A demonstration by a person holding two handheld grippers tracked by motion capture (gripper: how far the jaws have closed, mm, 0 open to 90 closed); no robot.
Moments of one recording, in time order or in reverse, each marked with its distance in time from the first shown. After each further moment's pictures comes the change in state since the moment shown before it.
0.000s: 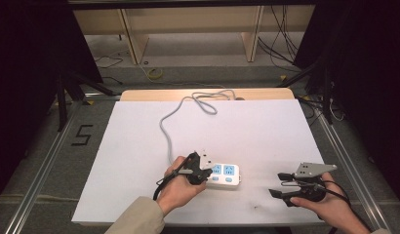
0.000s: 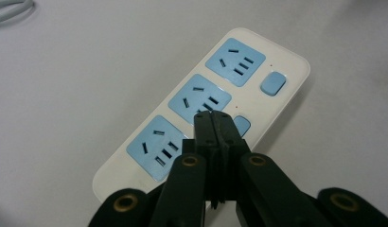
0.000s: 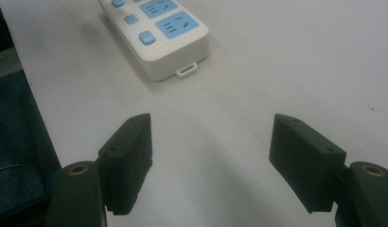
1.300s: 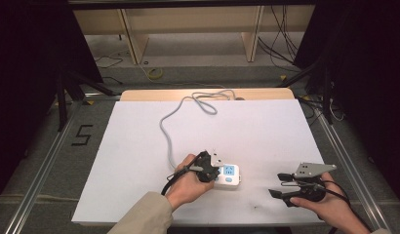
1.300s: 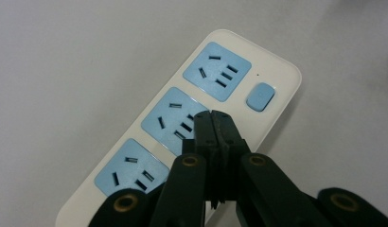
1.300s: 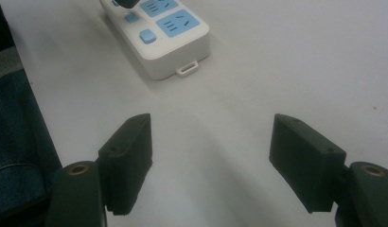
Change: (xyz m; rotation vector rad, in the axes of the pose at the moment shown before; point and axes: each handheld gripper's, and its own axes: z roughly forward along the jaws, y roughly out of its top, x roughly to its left) left arm -0.005 0.014 0.021 0.066 -0.058 0.032; right arm 0.000 0.000 0.001 0.003 0.003 0.000
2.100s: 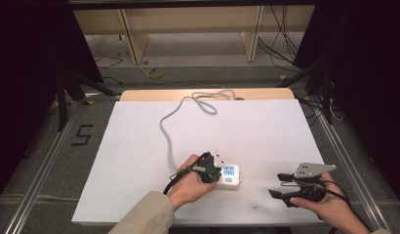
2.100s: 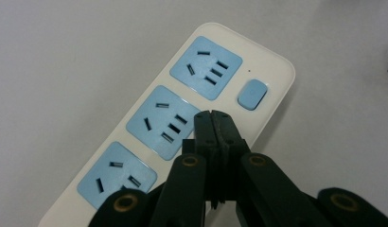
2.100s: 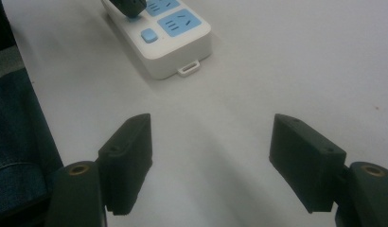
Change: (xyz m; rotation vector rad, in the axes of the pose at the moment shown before) left arm -0.002 0.003 0.007 0.025 -0.024 0.011; right arm 0.000 0.000 0.000 0.004 0.003 -0.002
